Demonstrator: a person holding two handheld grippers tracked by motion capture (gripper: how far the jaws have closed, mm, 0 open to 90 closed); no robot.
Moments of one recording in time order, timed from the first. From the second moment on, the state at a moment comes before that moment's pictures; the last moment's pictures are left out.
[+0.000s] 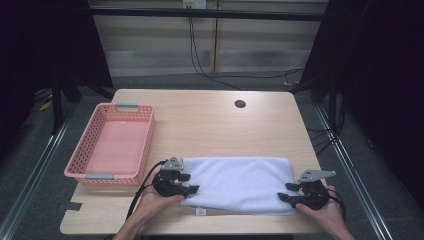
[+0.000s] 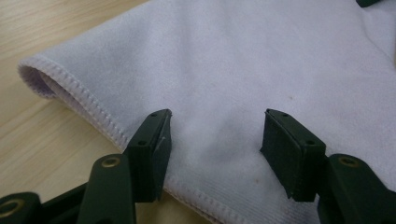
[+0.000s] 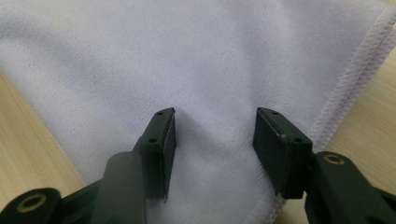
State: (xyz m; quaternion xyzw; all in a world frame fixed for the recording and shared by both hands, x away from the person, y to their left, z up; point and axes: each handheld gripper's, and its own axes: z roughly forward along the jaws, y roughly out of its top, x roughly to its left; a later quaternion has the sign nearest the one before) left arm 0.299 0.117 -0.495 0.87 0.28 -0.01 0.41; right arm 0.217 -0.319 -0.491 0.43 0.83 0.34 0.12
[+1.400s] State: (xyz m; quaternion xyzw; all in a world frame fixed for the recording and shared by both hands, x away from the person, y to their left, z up) left arm 0.355 0.127 -0.475 0.83 0.35 0.03 0.44; right arm 0.251 -0.074 -0.477 0.24 0.88 0.41 -0.02
